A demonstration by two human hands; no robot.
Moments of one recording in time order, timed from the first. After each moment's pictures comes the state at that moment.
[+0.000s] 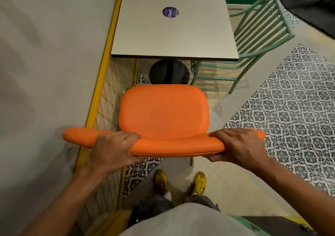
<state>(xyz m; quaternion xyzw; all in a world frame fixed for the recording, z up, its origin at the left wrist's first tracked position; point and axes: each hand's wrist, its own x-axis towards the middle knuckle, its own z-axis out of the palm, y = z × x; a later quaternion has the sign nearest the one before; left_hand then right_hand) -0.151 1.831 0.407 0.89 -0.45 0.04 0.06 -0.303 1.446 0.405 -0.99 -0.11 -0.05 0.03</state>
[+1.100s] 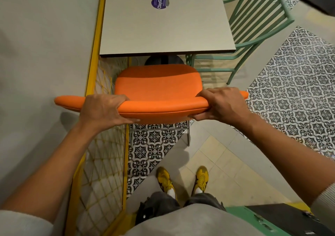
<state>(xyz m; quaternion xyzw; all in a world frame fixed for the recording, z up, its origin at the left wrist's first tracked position) -0.016 1.783 0.421 0.90 -0.43 0.04 0.02 -0.172 1.419 0.412 -0.99 -0.08 -0.06 0.01</state>
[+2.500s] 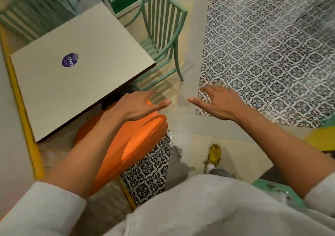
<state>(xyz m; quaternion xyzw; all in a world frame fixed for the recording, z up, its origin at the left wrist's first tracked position) -0.047 1.381 0.448 0.80 -0.54 -0.26 -0.03 -0.309 1.226 0.410 -0.91 0.38 0.04 0.18</state>
